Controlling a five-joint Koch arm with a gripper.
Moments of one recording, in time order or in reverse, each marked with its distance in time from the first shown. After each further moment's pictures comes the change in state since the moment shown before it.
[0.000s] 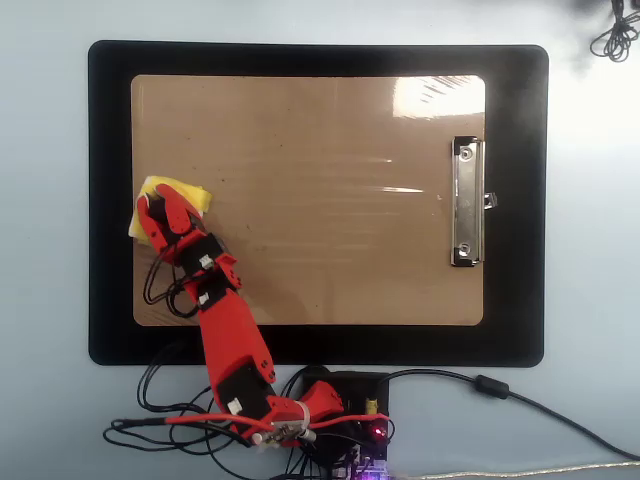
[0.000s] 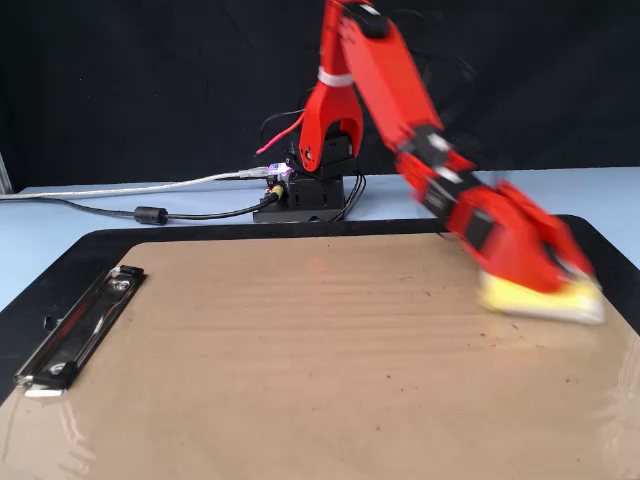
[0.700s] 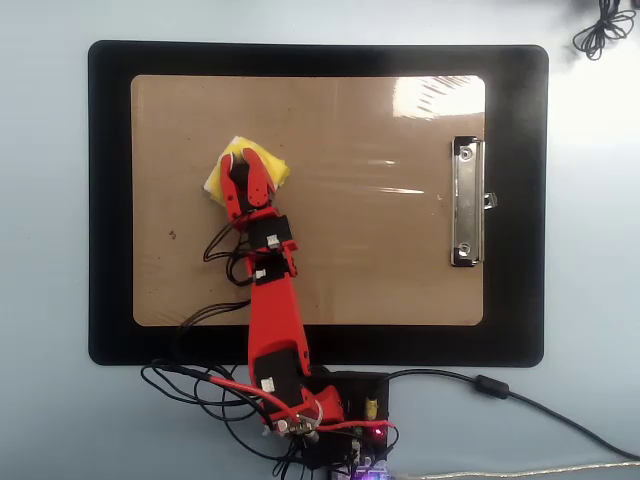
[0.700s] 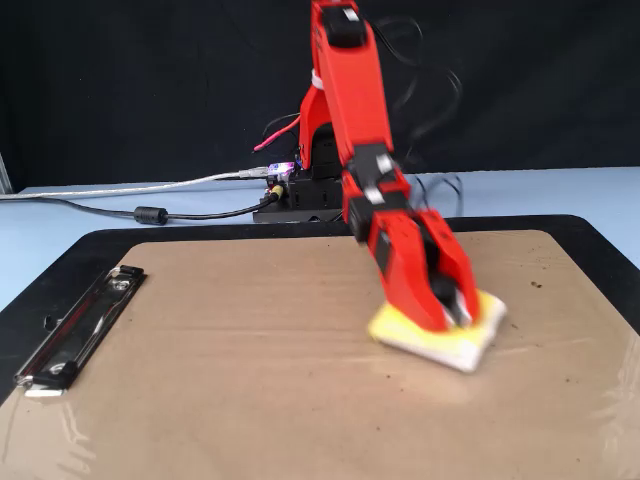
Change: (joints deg) arm 21.4 3.7 8.0 -7.2 6.0
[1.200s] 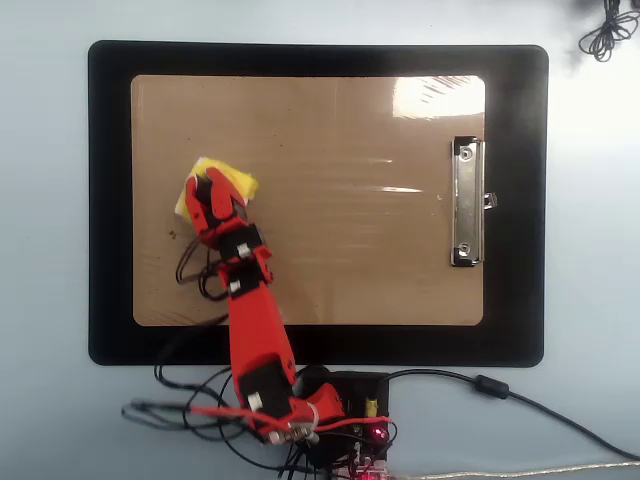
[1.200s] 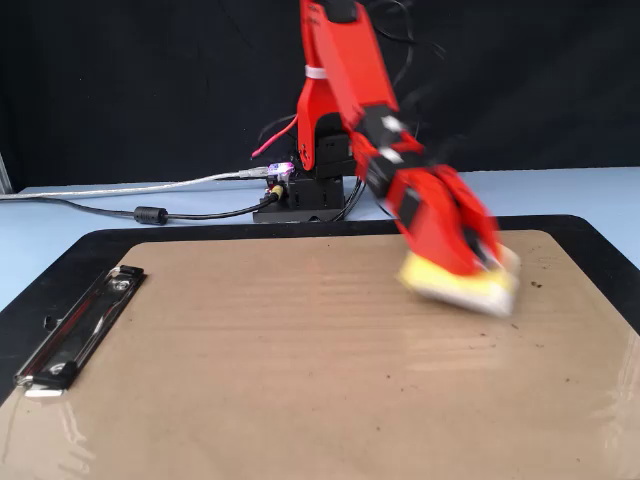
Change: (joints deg) arm -9.9 1.1 -6.1 8.3 0.2
